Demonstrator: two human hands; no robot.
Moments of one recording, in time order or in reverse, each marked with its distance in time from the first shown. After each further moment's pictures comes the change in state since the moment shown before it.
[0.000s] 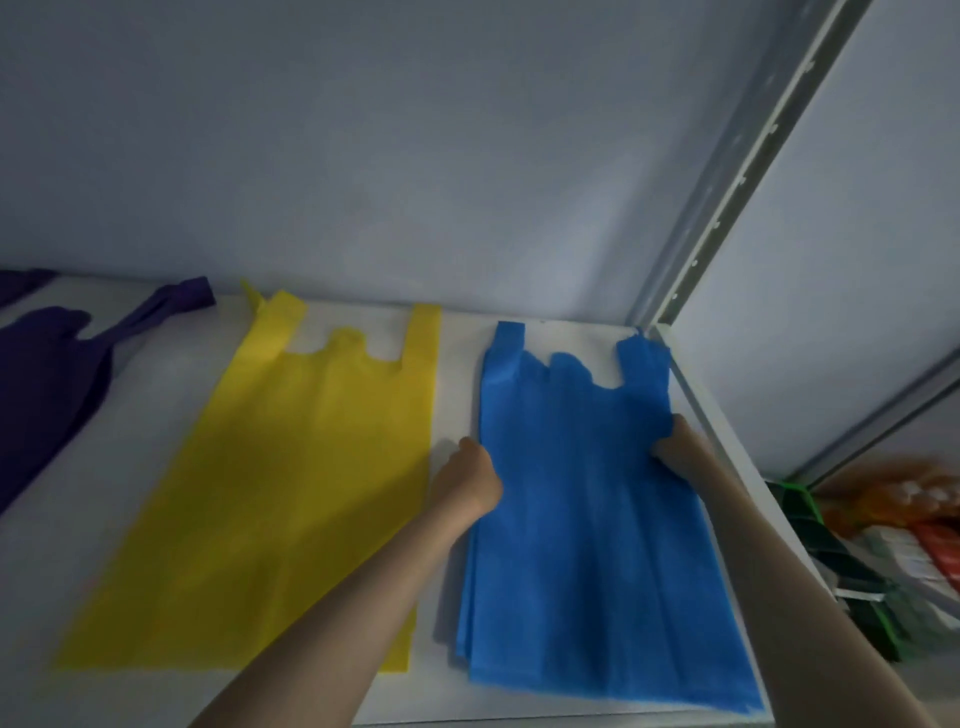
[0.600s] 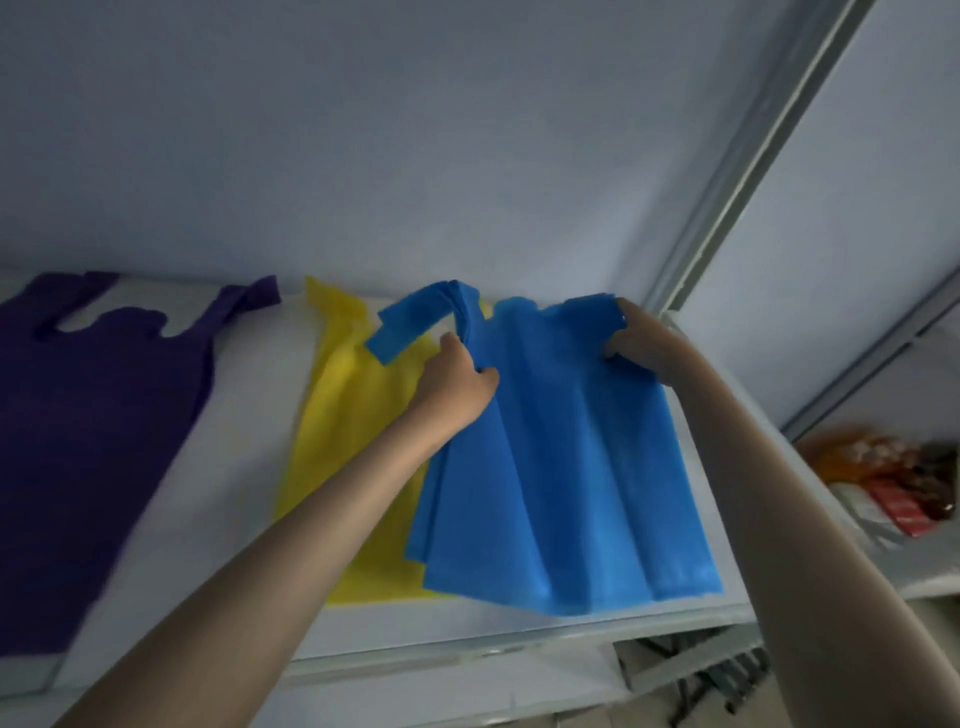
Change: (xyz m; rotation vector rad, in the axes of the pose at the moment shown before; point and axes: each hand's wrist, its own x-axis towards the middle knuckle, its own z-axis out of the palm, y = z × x) left_hand -0.075 -0.067 -0.139 -0.365 0.182 0.305; right_hand -0.150 -0.176 0.009 0.102 0.055 -0.207
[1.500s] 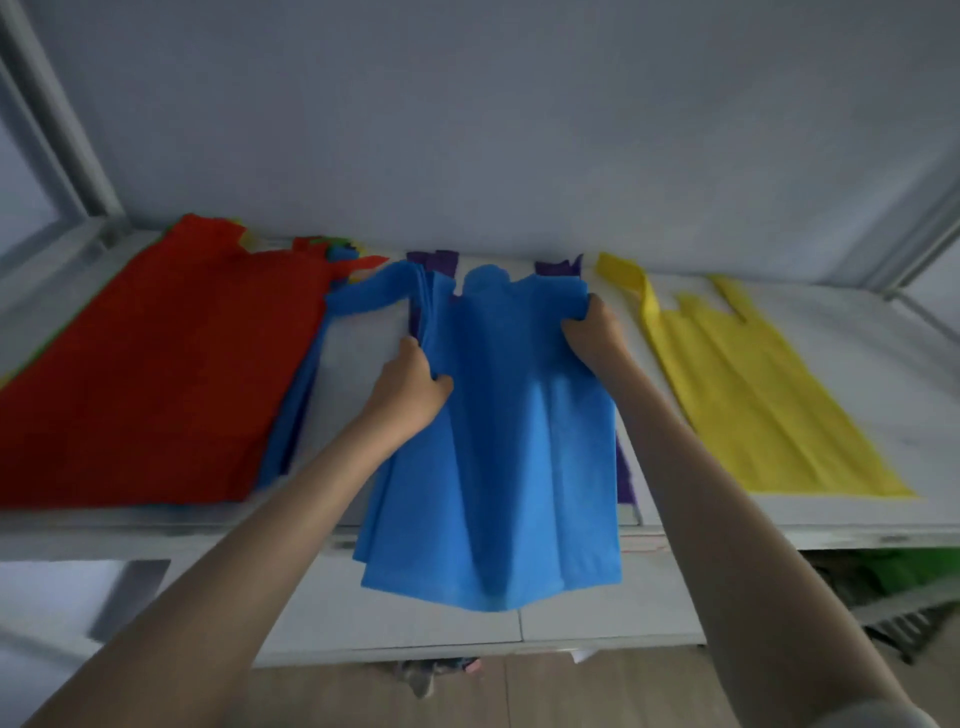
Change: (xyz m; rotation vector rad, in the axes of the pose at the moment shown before) left_hand -0.113 -0.270 -0.397 0.186 0.091 -0.129; right_hand -0.161 -0.307 0.361 0.142 0.097 -0.039
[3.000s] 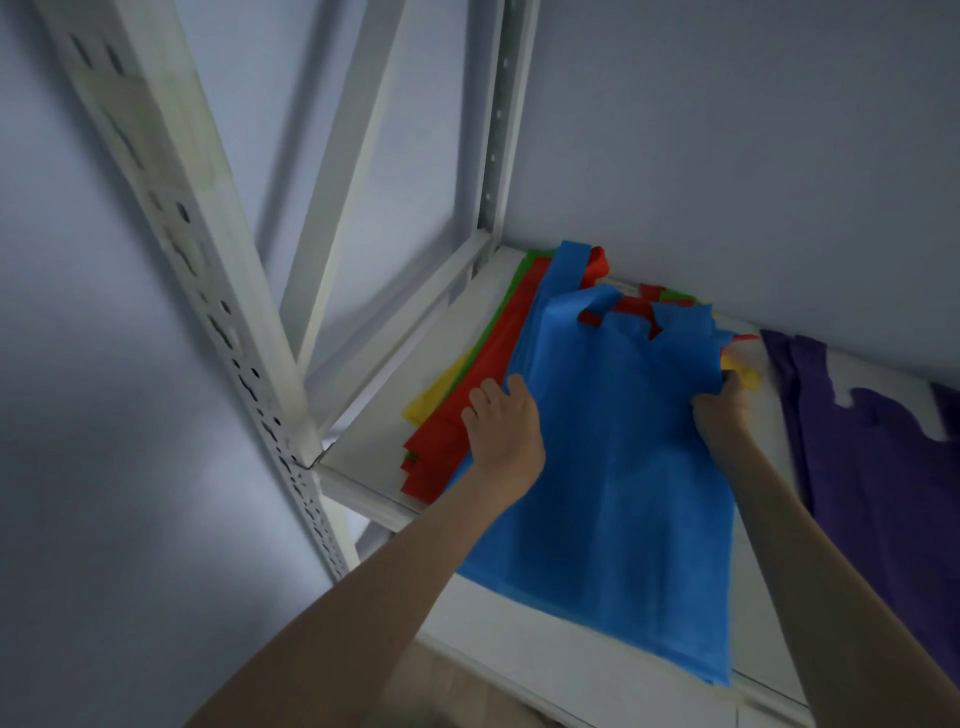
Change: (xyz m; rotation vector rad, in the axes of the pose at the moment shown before) left_hand 0.031 -0.219 -0.192 0.473 0.318 -0.213; right_hand -0.027 -0.164 0.264 0.101 -0.140 0.015
